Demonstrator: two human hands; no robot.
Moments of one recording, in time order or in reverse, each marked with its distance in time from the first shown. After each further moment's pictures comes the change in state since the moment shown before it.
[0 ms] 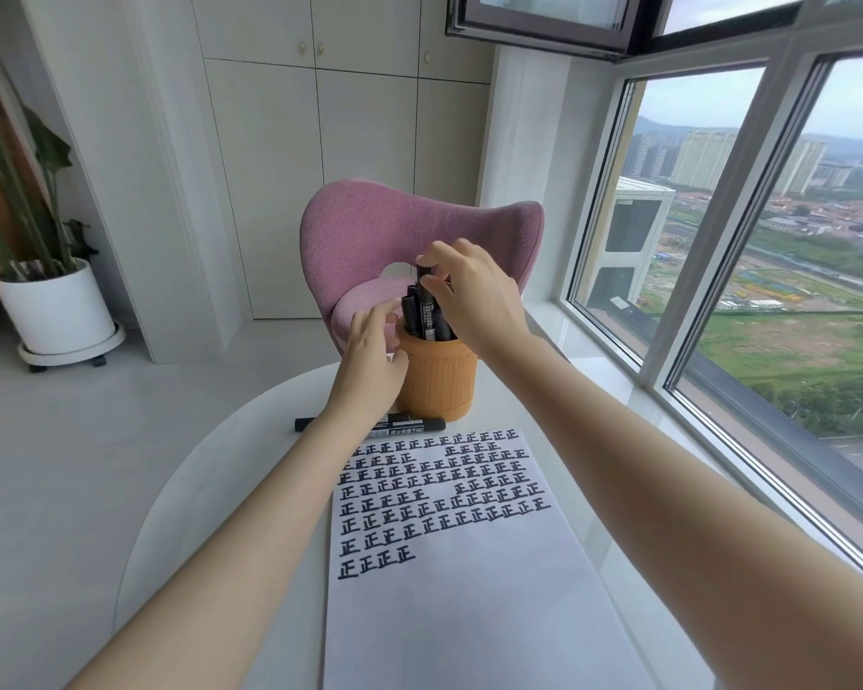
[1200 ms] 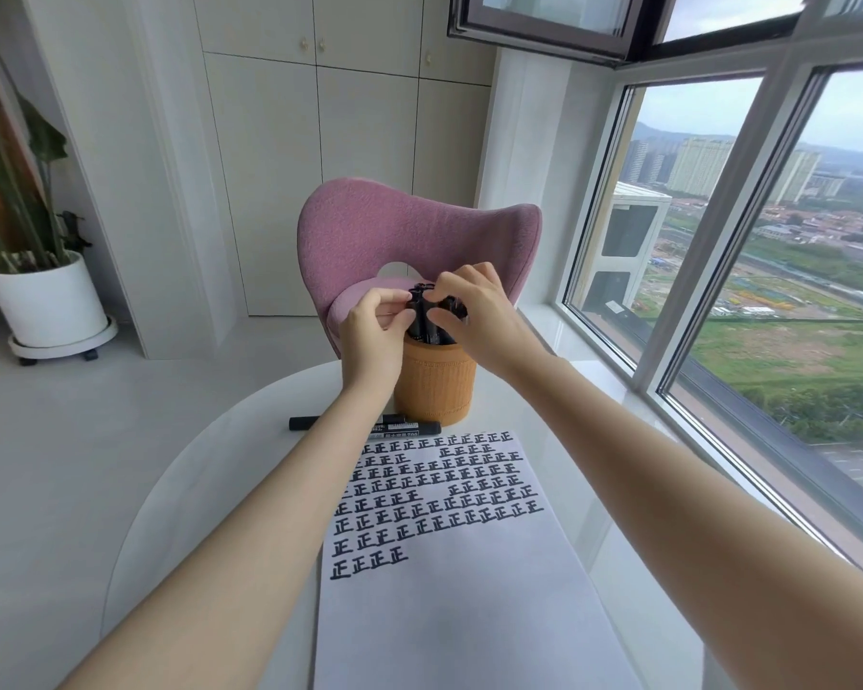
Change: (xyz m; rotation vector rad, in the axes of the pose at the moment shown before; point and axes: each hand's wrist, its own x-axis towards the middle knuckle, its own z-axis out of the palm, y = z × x) left_hand 0.022 0.016 0.009 -0.254 0.275 -0.091; right_hand -0.015 0.030 0.011 0.157 -0.137 -0.096
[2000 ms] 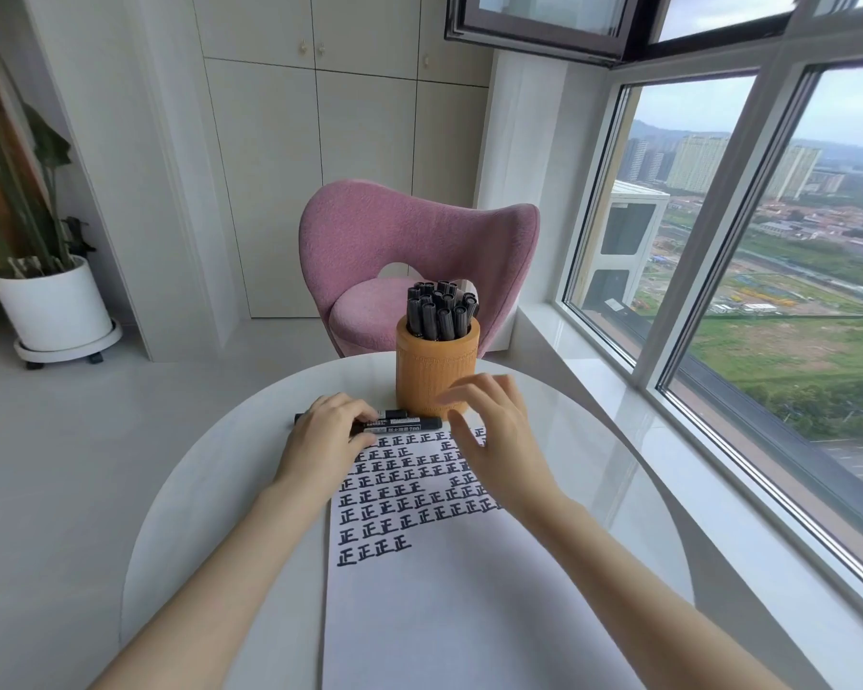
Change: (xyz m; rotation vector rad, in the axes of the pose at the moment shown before) left_hand -0.064 -0.058 -0.067 0.674 -0.414 0.115; right_hand -0.118 -0.023 0.033 0.116 0.145 0.053
